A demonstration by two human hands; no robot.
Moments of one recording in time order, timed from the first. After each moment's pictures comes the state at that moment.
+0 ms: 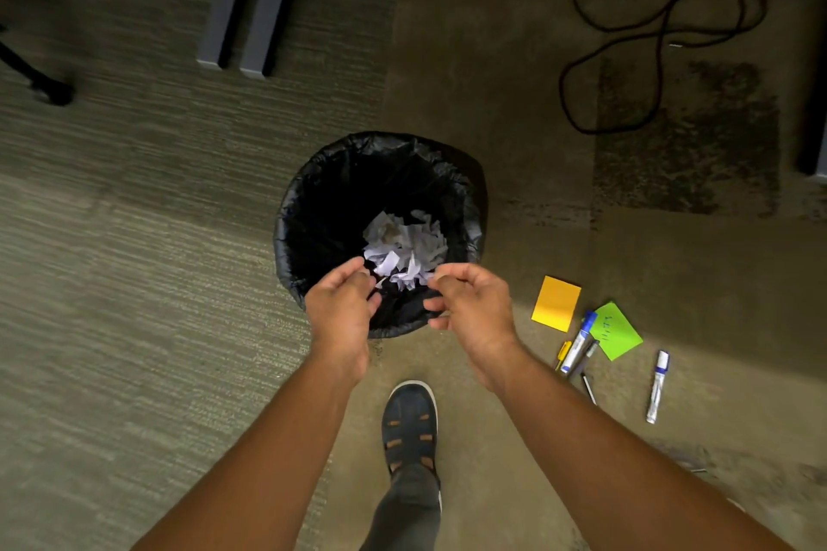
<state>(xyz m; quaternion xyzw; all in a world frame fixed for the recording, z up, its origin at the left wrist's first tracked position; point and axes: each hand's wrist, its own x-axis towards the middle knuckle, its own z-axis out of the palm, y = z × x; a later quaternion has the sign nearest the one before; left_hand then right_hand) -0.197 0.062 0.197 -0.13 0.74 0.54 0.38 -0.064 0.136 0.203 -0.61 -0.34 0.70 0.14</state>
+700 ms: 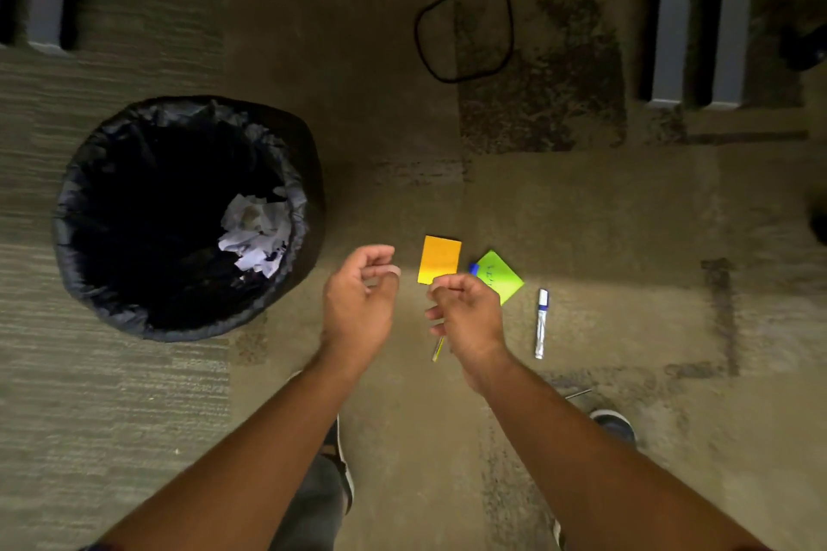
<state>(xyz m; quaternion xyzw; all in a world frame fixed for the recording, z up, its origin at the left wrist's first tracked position) -0.012 0.121 0.144 0.27 0.78 0.38 0.42 0.120 0.150 0.139 -0.71 -0.29 0.62 0.16</state>
